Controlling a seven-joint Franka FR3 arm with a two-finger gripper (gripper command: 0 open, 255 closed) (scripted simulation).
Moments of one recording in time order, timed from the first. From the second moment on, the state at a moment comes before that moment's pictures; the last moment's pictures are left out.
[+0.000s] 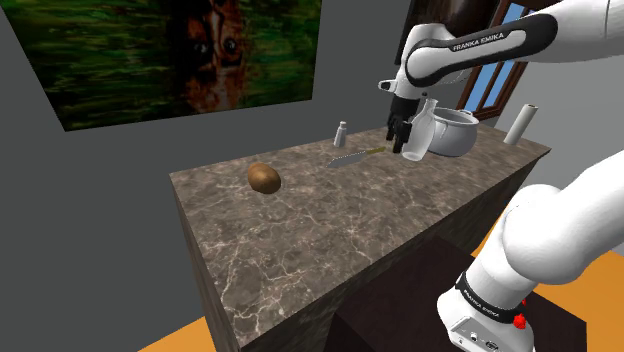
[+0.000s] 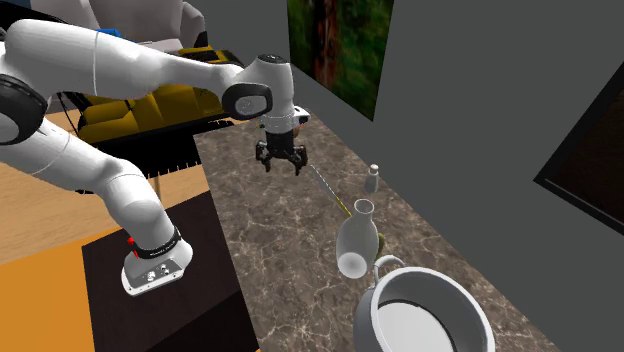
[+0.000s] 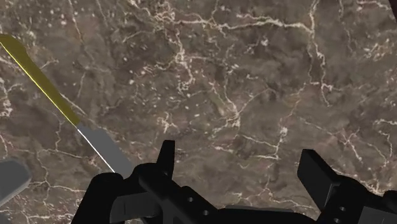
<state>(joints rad) 0.09 -0.43 -0.41 -2.40 -0.19 1.99 -0.95</state>
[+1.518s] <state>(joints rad) 0.14 0.25 -0.54 -2.05 0.19 2.26 -1.90</state>
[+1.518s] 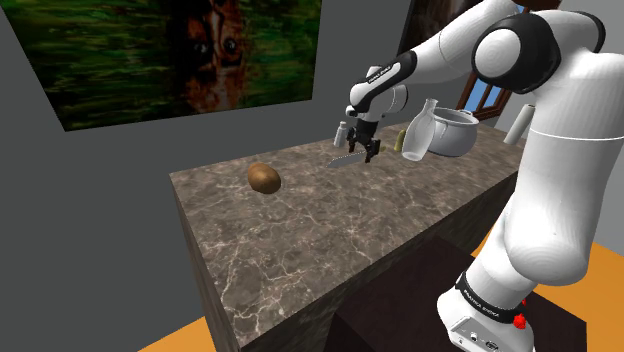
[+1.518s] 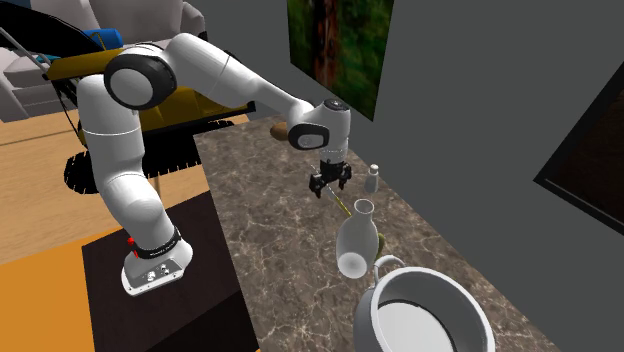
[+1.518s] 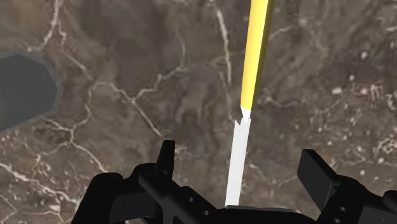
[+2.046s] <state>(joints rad) 0.14 0.25 -0.54 -2.06 0.20 2.27 -1.90</state>
